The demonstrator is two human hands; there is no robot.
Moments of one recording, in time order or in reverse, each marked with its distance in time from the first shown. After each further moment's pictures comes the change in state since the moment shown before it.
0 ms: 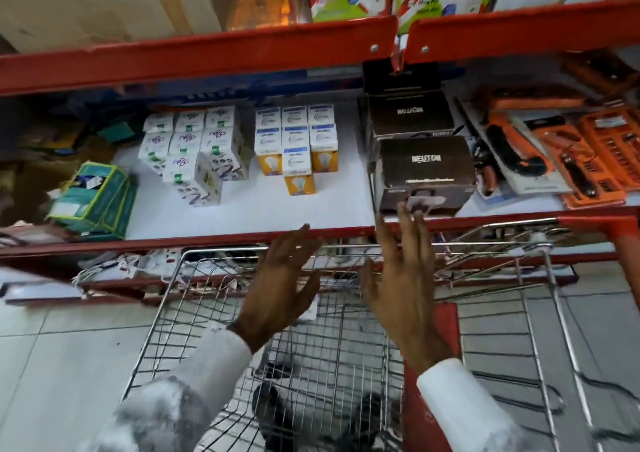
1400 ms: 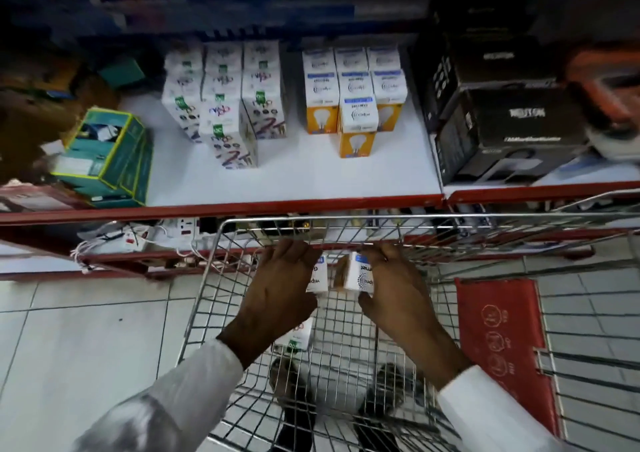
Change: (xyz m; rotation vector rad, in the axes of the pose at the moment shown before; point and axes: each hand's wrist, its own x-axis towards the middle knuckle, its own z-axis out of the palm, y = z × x) left_hand -0.048 -0.110 -0.025 0.357 -0.299 0.006; right_hand -0.037 -0.086 0.107 -0.081 -0.477 0.000
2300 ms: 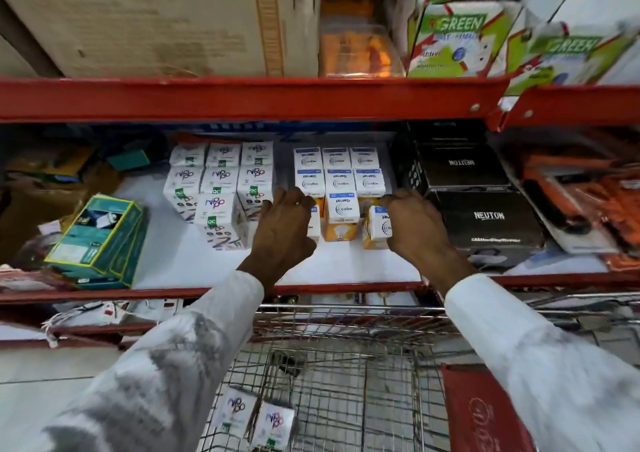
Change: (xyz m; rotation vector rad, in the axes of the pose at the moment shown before) left_hand 0.166 -0.017 -0.115 0.041 0.254 -0.137; right_hand 0.170 0.028 -0.151 -0.334 0.211 -0.058
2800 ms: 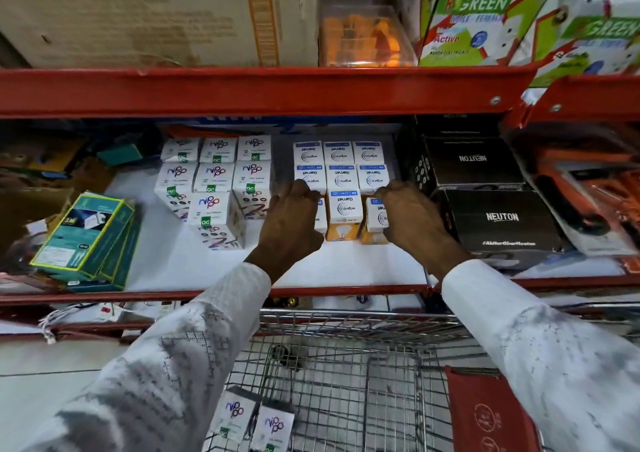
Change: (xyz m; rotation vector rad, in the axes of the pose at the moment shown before) left_hand 0.026 0.003 0.013 -0.068 -0.034 0.000; right_hand 0.032 -0.001 0.009 0.024 -0.128 -0.021
